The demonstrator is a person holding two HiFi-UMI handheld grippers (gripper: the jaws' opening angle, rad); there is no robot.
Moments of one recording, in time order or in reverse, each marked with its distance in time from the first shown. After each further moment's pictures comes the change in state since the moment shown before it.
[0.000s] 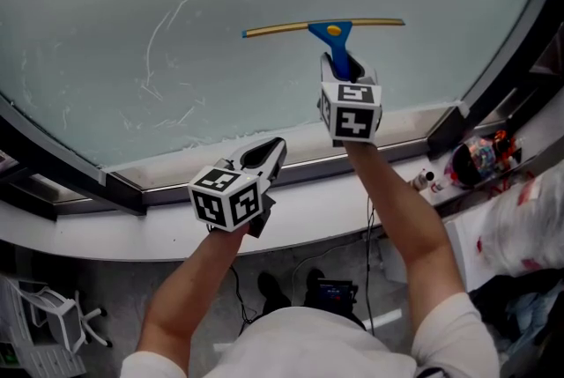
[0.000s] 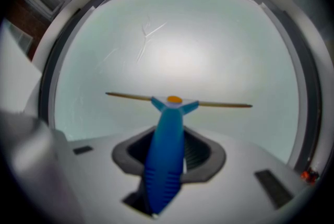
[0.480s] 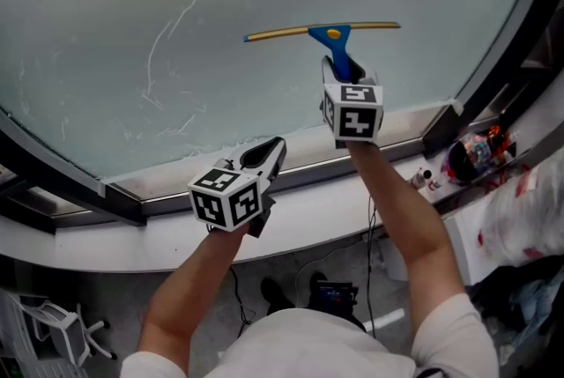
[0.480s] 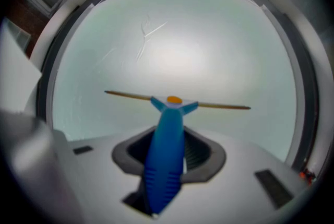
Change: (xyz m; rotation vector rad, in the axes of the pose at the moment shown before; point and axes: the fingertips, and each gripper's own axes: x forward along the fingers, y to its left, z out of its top) left arm -0.005 0.004 0.015 0.020 -0.007 -0.046; right arm -0.001 -0.003 0.003 -0.010 0.018 -0.029
